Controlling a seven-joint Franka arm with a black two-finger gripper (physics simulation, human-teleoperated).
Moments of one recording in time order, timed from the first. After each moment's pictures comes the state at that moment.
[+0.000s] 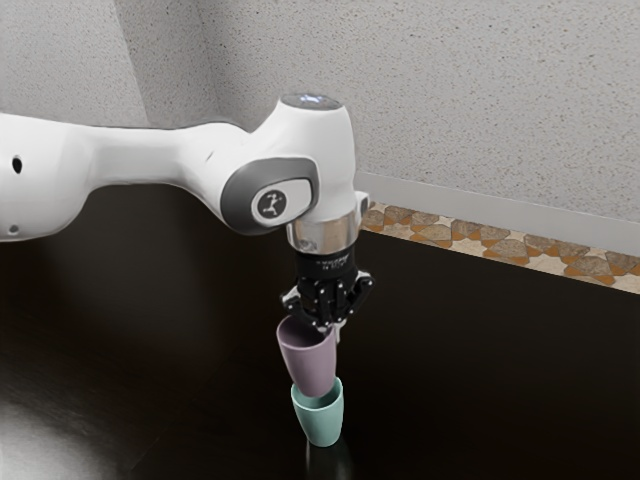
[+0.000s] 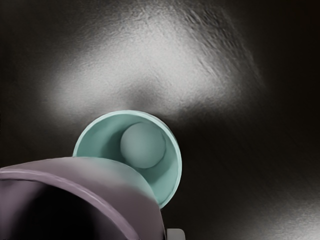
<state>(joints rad) -0.29 0.06 -0.20 -1.93 -0.03 1.93 -1.37</state>
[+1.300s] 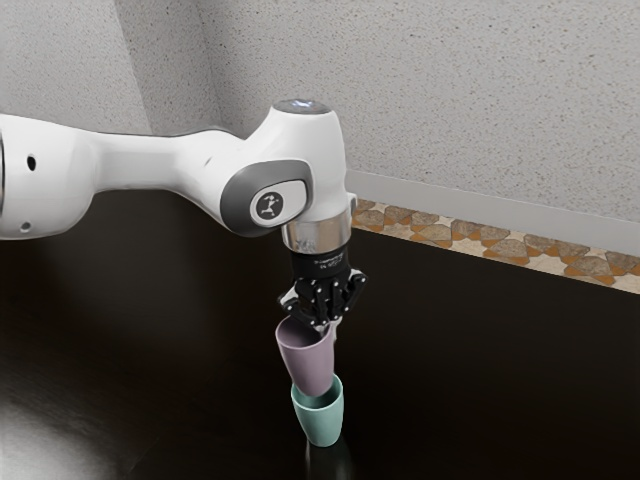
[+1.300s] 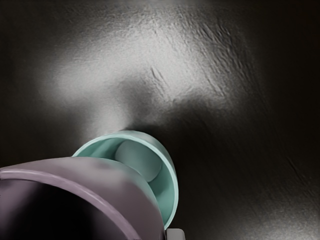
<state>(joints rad) -0.26 0.09 -0.18 -1.94 -0.05 1.97 -1.42</state>
